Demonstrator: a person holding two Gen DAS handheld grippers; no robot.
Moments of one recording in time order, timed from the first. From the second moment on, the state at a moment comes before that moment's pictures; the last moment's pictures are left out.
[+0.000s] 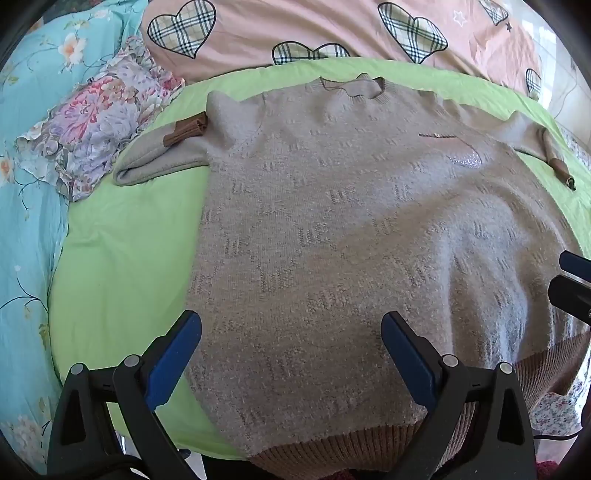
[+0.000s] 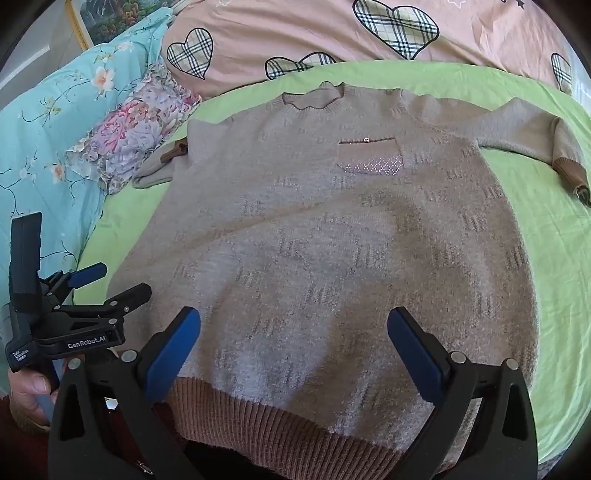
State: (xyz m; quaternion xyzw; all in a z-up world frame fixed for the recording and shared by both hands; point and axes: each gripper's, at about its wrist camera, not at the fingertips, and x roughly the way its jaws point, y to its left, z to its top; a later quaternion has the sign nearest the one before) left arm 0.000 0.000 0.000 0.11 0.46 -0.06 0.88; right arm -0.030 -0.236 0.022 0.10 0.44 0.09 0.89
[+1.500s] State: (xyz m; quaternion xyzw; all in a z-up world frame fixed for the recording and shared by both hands) left arm 0.017 -0.006 0.002 0.09 0.46 -0.07 0.88; right arm -0.020 -0.229 0.020 0.07 0.49 0.07 0.87
